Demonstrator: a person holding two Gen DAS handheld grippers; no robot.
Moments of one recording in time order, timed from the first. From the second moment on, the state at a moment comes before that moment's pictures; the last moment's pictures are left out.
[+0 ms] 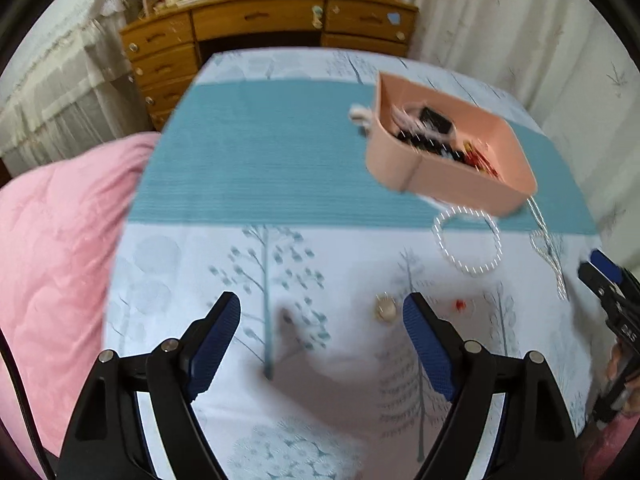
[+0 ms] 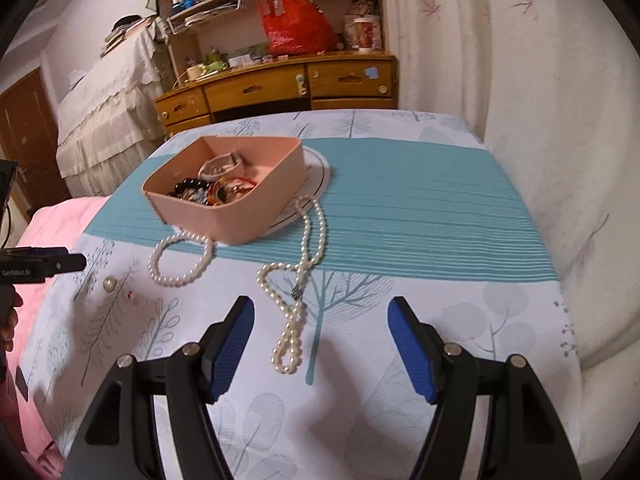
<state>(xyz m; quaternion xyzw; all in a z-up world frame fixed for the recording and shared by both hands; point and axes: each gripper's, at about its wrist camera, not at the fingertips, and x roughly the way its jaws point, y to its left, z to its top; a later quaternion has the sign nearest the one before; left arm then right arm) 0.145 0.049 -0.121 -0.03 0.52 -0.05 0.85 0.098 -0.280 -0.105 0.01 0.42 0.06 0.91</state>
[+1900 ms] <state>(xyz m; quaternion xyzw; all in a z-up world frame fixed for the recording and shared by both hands) 0.131 0.011 -0.146 -0.01 0.49 -0.10 0.87 0.103 -0.273 -0.108 0.14 0.47 0.15 0.86</state>
